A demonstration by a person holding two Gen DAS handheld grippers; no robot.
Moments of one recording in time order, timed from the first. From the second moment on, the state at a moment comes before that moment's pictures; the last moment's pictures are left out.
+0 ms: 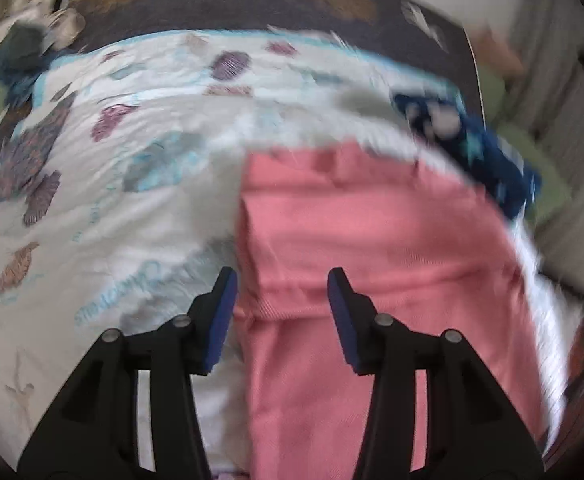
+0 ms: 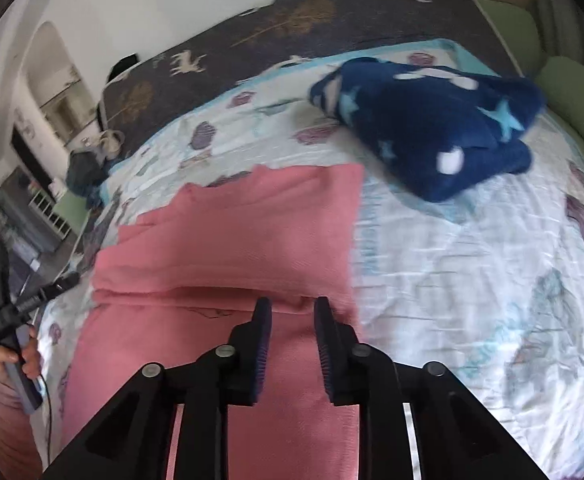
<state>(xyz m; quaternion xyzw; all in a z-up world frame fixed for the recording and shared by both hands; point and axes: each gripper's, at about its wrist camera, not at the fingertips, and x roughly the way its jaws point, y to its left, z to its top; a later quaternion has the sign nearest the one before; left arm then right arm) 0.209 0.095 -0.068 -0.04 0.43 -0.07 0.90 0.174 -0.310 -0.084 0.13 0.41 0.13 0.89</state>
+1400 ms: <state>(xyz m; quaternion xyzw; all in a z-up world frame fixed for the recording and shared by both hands) 0.348 0.119 -0.090 -0.02 0.40 -0.02 0.91 0.330 -0.354 -0.127 0.20 0.43 0.14 0.87</state>
